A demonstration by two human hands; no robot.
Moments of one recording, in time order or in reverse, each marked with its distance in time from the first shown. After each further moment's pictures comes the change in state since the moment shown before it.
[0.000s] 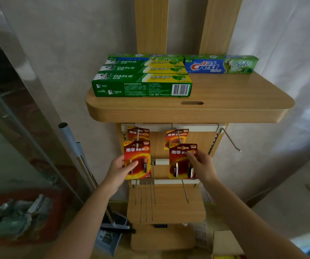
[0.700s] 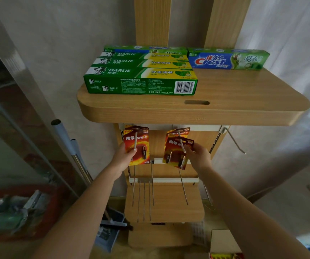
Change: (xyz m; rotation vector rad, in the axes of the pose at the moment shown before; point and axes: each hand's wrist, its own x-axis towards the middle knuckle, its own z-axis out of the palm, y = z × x) left_hand 0.055 0.010 0.013 0.132 0.062 -0.056; right_hand 0.045 -0.003 0.012 -0.285 0.107 0.047
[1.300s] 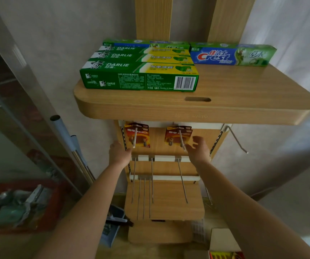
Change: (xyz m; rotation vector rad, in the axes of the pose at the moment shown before) left_hand 0.018 -0.008 0.003 0.472 0.300 -0.117; right_hand 0.019 0.002 0.006 -0.059 0.069 0.040
